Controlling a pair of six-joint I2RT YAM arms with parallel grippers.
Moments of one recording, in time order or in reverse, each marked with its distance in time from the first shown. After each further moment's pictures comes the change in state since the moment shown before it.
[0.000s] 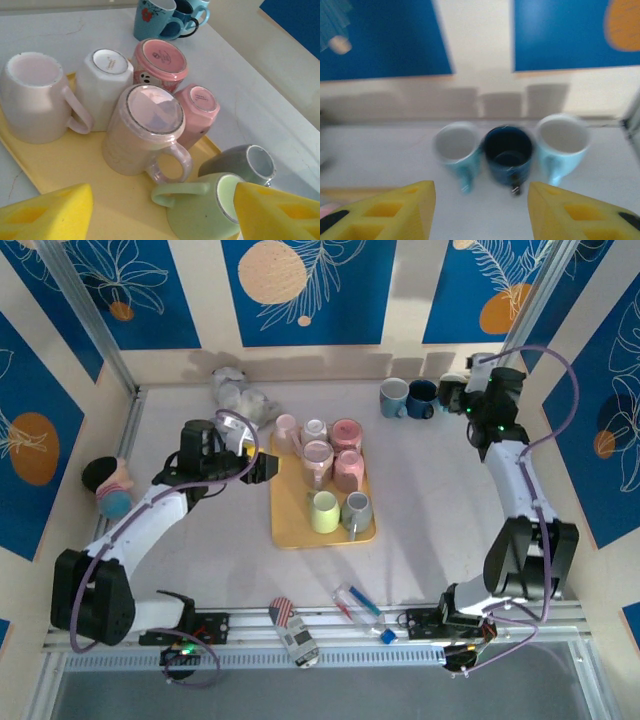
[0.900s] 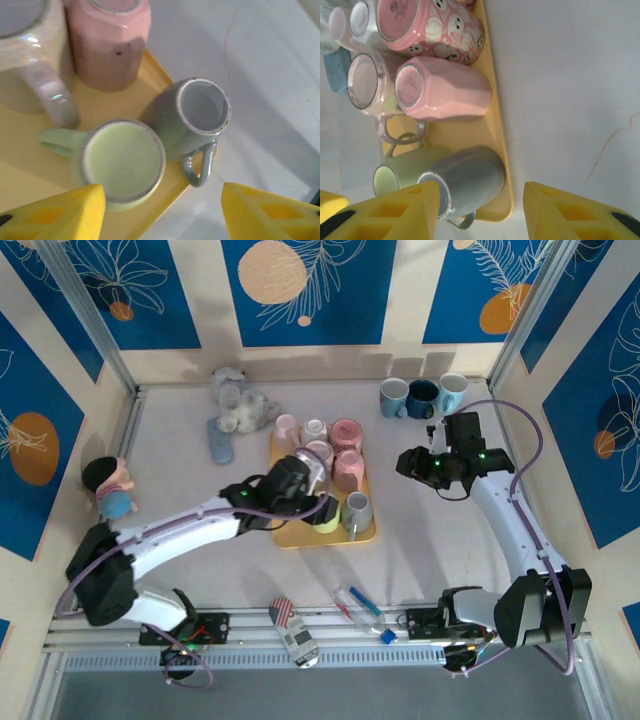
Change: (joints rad) left arm -0.627 0.169 0.152 -0.210 -0.573 -0.319; right arm 0.208 -0.214 -0.131 -0.696 -0.085 0.401
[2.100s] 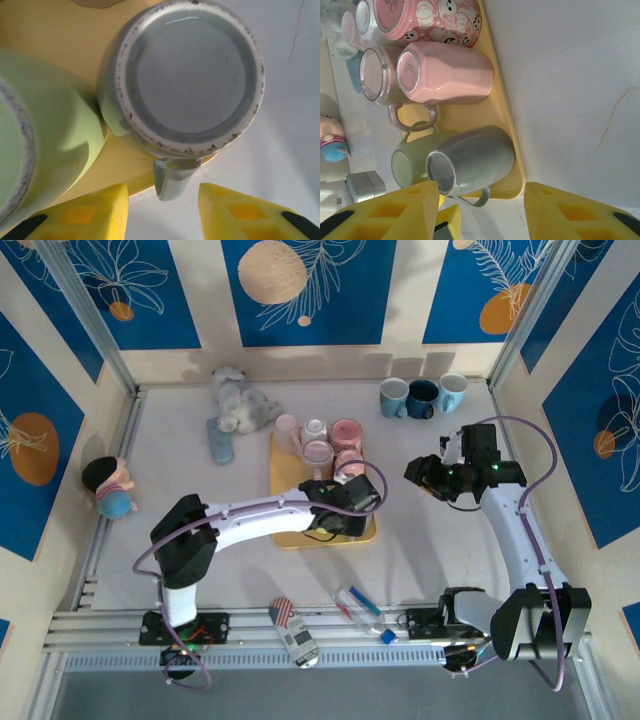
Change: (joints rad) left arm -0.185 0.420 0.404 -0.353 -0.185 -0.408; right arm -0.116 -0.076 -0.079 -0.024 -0.146 0.041
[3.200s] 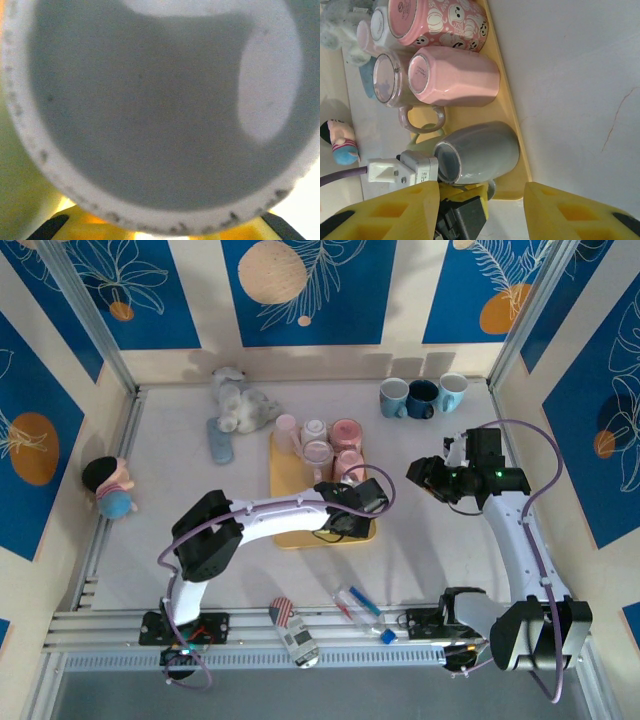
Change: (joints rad) left arm 0.001 0.119 0.051 0.003 -0.019 -0.008; right arm -0.016 -0.054 -0.027 0.019 -0.019 0.026
